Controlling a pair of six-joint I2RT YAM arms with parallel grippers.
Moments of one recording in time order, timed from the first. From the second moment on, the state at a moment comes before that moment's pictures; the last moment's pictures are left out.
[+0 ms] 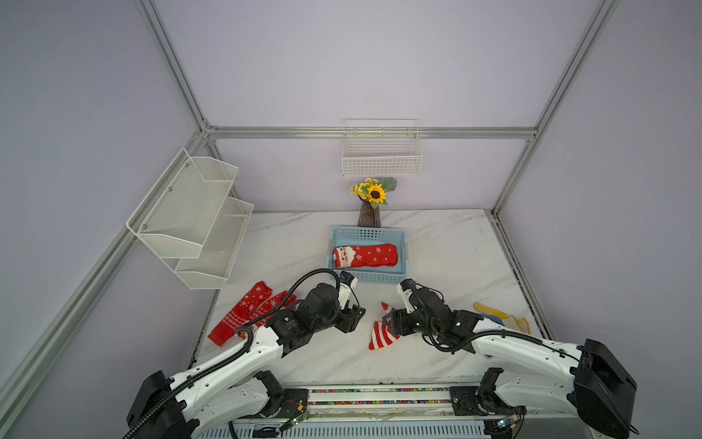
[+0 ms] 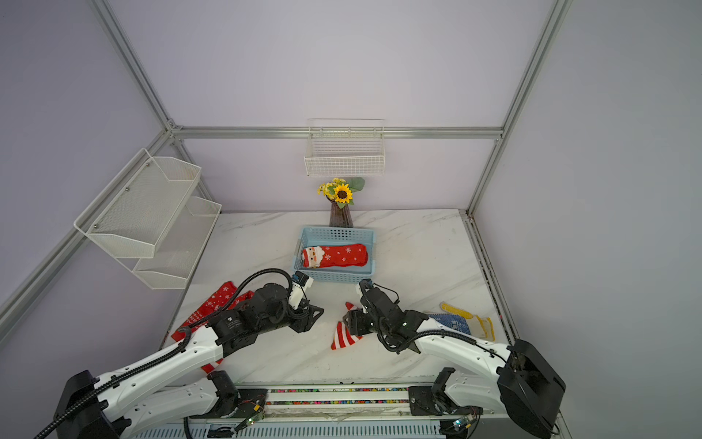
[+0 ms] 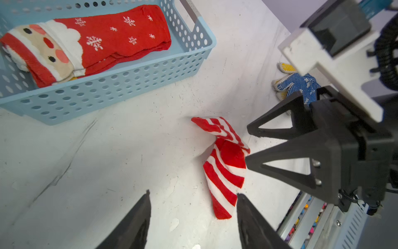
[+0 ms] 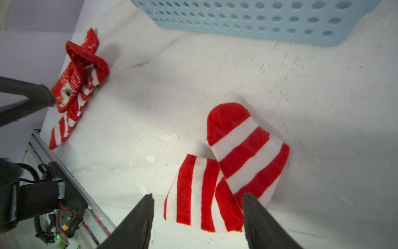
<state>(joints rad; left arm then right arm) -0.79 1.00 0.67 -0.33 0.02 -0.33 0.86 1.22 0.63 -0.21 0.01 0.66</state>
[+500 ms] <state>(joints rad) -0.79 0.90 0.58 -0.26 -0.05 -0.31 0.88 1.54 0.79 -0.18 0.21 0.74</state>
